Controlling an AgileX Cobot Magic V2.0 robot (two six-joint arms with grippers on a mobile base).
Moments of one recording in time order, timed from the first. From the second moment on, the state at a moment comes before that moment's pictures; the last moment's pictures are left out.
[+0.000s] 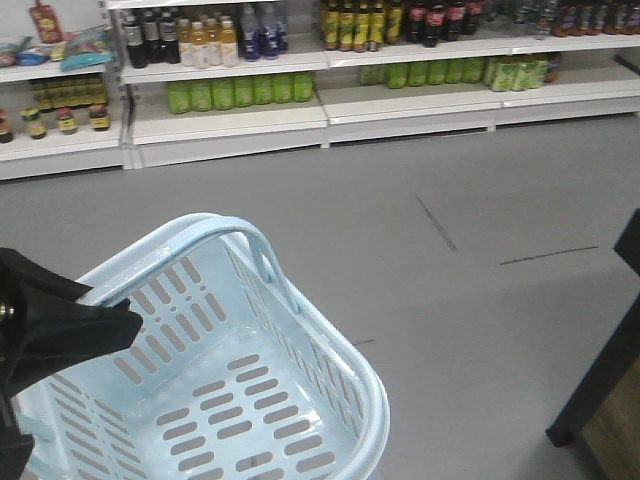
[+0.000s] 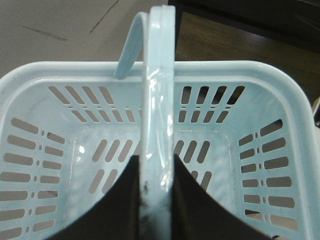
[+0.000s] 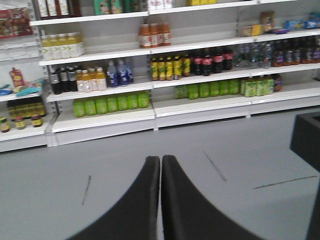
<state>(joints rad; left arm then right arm) -0.47 0.91 -1.07 -0.46 1.00 0.47 0.05 -0.01 0.03 -0.12 0.14 0.15</state>
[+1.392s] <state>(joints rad) -0.47 0.91 -1.07 -0.46 1.00 0.47 0.05 -0.01 0.03 -0.12 0.14 0.15</state>
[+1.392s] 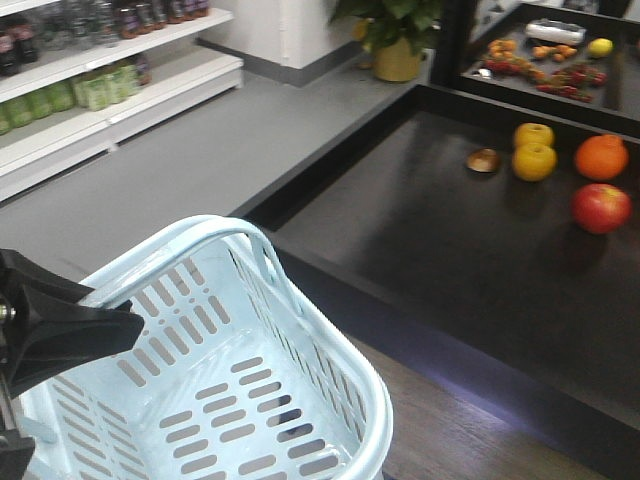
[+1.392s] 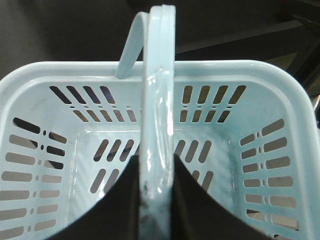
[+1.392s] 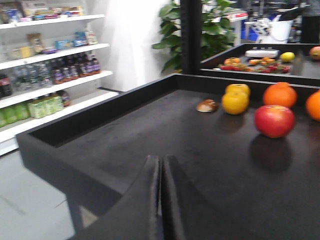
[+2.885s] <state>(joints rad) -0.47 0.91 -1.07 -0.46 1.00 0.47 0.05 -0.01 0.03 -0.12 0.14 0.15</state>
